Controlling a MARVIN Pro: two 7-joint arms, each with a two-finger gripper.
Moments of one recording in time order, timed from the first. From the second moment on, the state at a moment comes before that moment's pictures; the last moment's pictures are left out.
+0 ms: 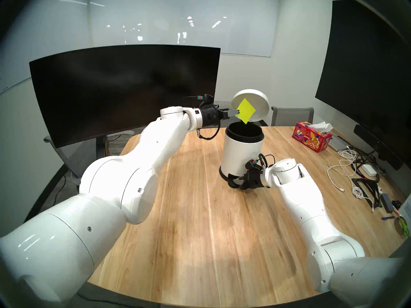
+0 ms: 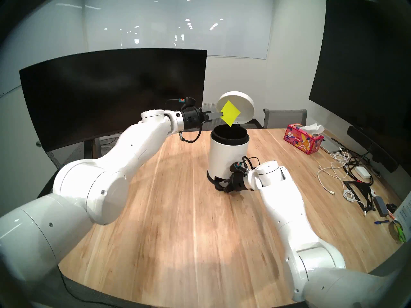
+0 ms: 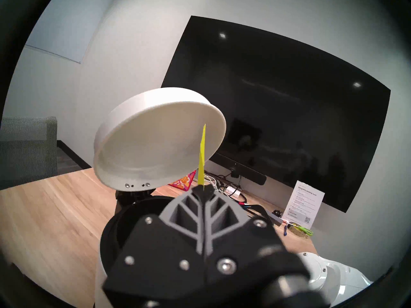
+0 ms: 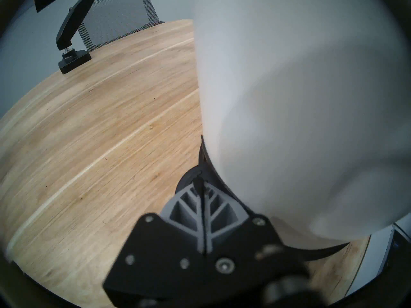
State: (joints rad) left arm 0.40 -1.64 -1.38 -0.42 -0.37 0.34 -0.97; right arm -1.02 -1.34 1.46 -1.04 -0.27 0.48 0.98
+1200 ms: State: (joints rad) left arm 0.24 -1.69 -1.33 -0.17 -0.34 0.27 -0.89; right arm -1.02 -1.34 1.46 -1.04 -0.27 0.48 0.98
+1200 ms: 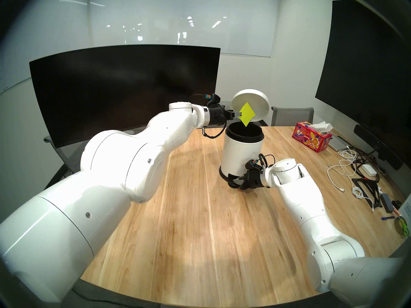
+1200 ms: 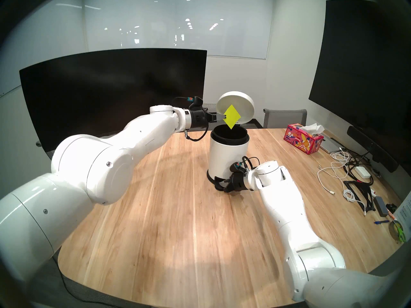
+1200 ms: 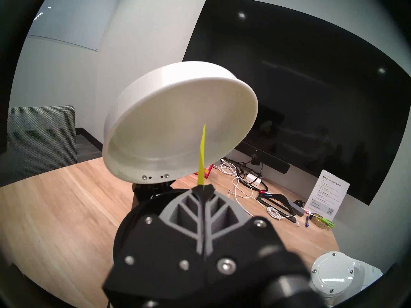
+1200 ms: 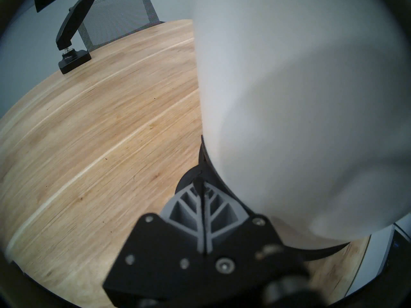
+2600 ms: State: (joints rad) left arm 0.21 -1.70 -1.30 -0.13 -0.31 0.27 -0.98; right arm -1.02 -1.34 1.46 -1.04 -0.27 0.48 0.98
